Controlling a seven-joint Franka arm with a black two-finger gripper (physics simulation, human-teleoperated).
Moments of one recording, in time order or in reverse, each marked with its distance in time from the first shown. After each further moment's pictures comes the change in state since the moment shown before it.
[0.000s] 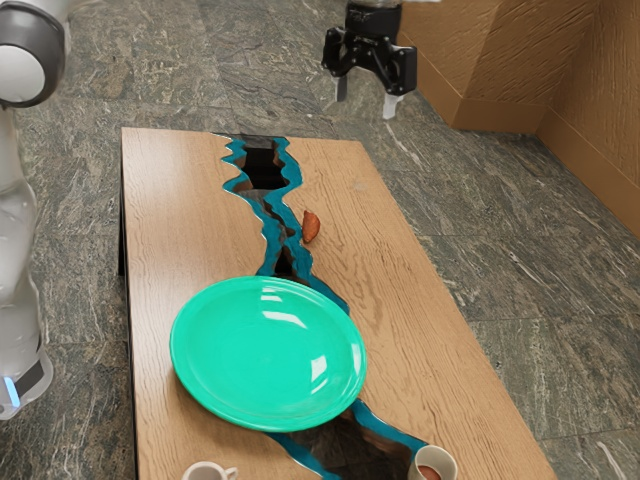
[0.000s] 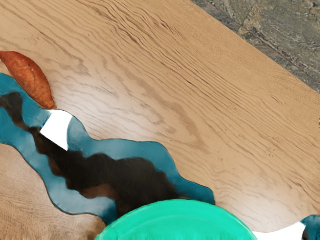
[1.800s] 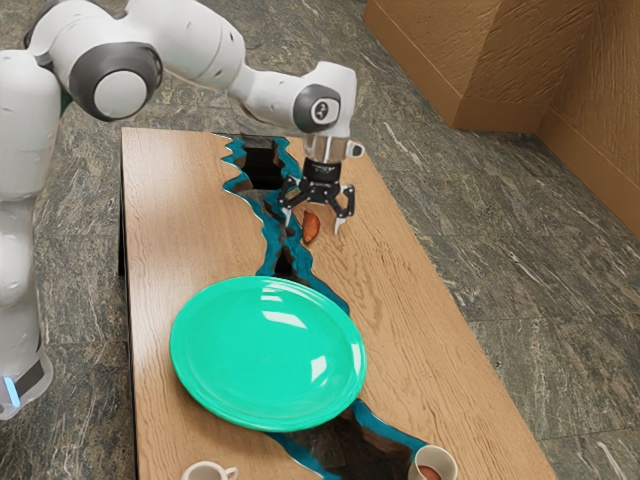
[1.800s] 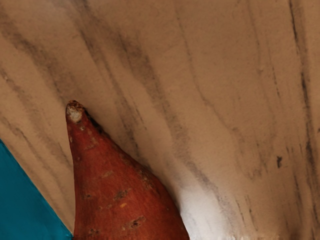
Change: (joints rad) arm 0.152 0.282 0.213 -0.568 -0.248 0.546 -0.095
